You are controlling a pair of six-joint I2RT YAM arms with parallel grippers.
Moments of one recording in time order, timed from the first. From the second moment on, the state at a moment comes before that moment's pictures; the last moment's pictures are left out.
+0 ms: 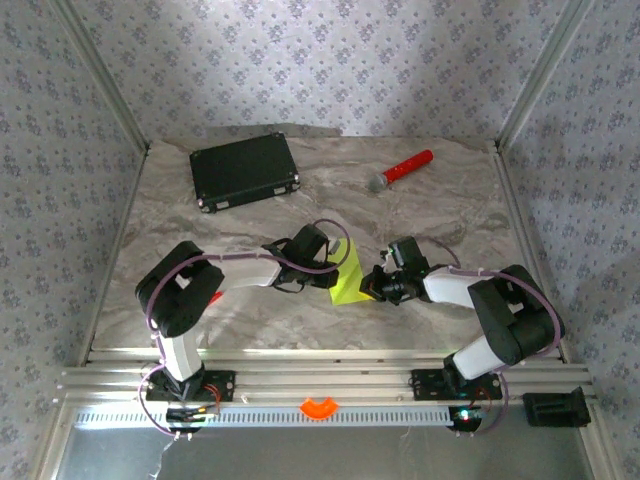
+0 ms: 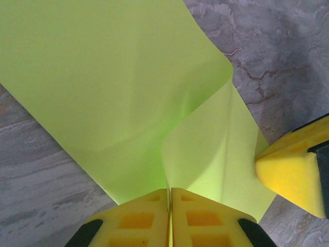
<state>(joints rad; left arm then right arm) -0.83 1.80 0.96 -0.11 0.23 -0.51 0.44 1.51 0.51 0.00 -0.52 0.85</state>
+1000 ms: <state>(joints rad) -0.83 1.82 0.96 -0.08 0.22 -0.49 0.43 1.51 0.51 0.00 -0.53 0.85</state>
